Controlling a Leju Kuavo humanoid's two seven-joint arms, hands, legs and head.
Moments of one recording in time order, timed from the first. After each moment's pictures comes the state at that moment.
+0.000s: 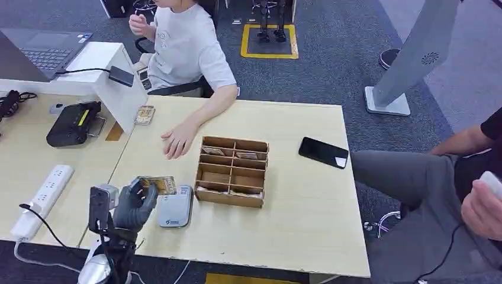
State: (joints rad) left arm -0.02 0.12 -0.17 -1.60 0.19 0.14 -0.15; right arm -0.02 0.12 -0.72 -0.10 1.54 -0.40 -0.11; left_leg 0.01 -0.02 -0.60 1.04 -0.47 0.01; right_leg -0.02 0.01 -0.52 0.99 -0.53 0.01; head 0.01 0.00
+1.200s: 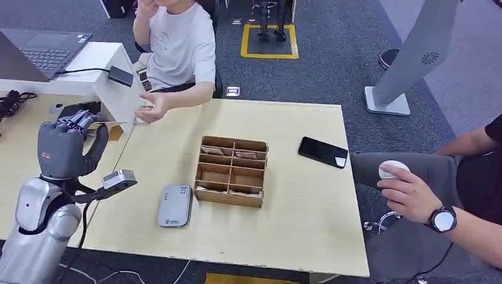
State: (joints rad) left arm -0.30 0.36 -0.13 -1.57 -0.99 0.56 -0.21; right arm -0.03 0.12 -0.62 -0.14 1.57 -0.28 -0.14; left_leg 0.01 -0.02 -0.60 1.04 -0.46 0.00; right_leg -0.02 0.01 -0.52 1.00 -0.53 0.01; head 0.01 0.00
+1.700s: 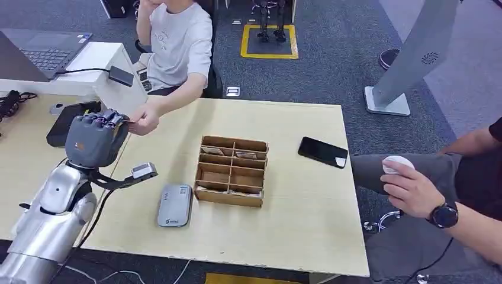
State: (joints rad) left arm -0.46 0.37 -0.28 -1.28 -1.17 0.64 -0.14; right arm -0.04 0.12 -0.57 -0.14 1.55 -0.25 -0.16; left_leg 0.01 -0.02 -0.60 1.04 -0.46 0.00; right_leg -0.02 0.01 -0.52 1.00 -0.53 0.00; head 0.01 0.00
